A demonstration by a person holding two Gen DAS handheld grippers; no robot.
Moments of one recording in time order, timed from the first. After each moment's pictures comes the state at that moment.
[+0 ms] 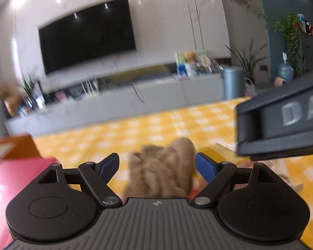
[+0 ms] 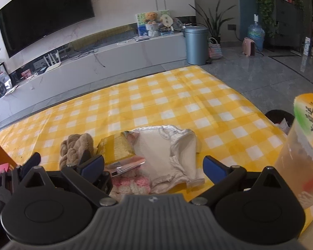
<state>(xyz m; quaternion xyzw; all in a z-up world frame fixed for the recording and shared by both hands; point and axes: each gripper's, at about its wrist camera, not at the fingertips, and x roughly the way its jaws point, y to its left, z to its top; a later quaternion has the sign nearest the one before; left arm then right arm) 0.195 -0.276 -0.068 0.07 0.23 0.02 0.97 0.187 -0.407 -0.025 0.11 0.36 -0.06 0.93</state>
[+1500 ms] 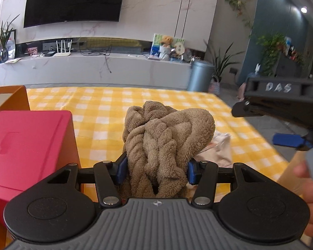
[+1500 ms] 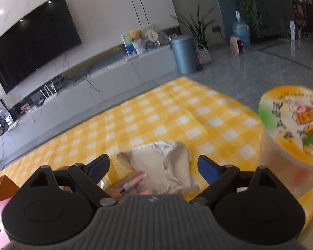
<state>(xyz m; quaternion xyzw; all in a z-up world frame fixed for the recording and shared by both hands) 0.148 -0.218 -0.036 -0.06 0.29 -0.09 0.95 0.163 -0.432 -0.010 0.18 0.29 -0.07 0.94</state>
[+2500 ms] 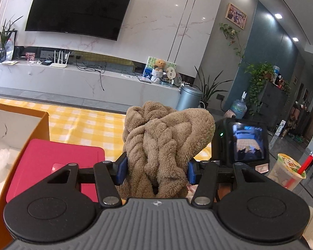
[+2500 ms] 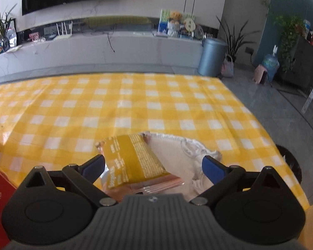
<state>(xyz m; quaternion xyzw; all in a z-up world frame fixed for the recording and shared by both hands) 0.125 -0.162 0.002 -0.11 0.23 -0.12 0.96 0.241 -0.356 -0.061 -0.04 0.37 -0.03 0.93</state>
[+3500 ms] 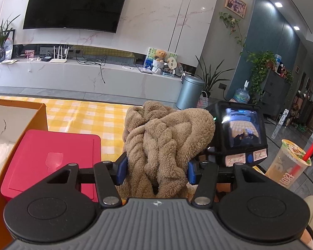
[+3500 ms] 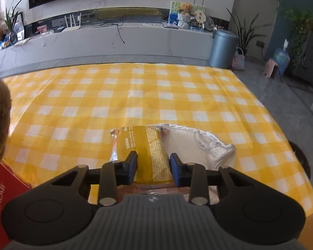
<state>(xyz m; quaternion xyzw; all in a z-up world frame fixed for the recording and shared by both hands) 0.124 -0.173 -0.001 -0.09 0.26 -0.12 0.95 0.241 -0.345 -0.066 -0.05 0.39 0.00 0.92</state>
